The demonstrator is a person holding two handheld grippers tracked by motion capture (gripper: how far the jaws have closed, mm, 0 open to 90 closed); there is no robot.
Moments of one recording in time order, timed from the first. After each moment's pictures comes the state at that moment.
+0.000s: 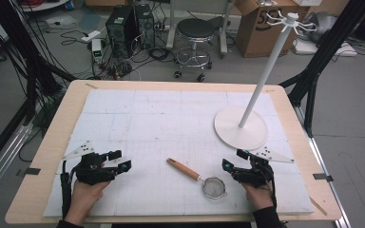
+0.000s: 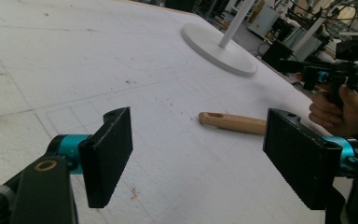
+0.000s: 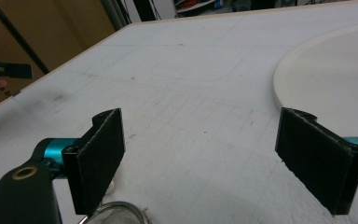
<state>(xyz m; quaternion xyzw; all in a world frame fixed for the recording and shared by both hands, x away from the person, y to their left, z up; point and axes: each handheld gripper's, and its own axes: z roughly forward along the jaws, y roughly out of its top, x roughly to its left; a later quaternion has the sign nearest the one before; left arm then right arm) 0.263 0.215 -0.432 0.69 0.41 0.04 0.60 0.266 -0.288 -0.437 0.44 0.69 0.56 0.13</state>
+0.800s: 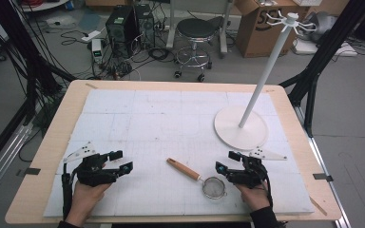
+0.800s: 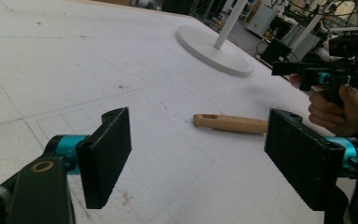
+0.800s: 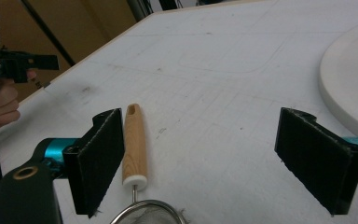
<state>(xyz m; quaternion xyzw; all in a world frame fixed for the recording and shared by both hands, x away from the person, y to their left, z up) 0.258 0.209 -0.429 0.69 0.39 0.05 0.60 0.267 -0.271 -0.435 0.42 0.71 0.57 0.08</state>
